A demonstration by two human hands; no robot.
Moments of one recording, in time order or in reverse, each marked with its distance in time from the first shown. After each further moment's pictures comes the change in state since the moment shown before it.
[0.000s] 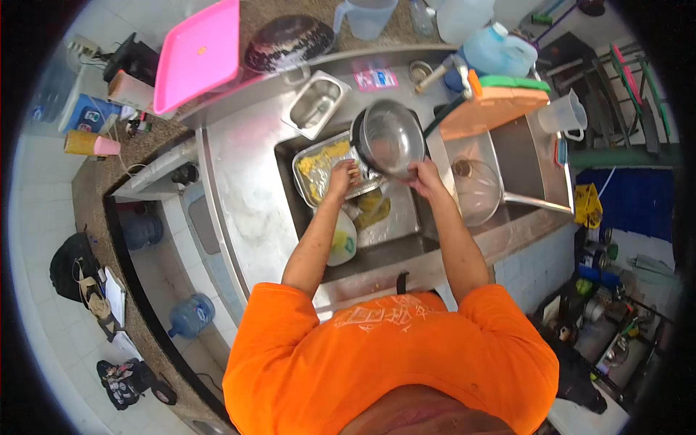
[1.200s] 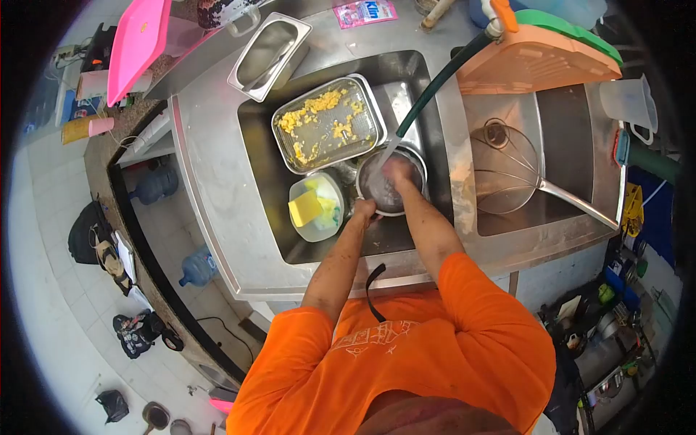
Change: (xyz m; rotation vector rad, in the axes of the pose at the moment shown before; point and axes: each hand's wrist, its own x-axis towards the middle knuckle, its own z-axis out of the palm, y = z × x) left_hand -0.005 -0.256 0.054 0.059 0.388 -0.553; right_hand 0.171 0.311 -0.117 0.012 0.079 0.169
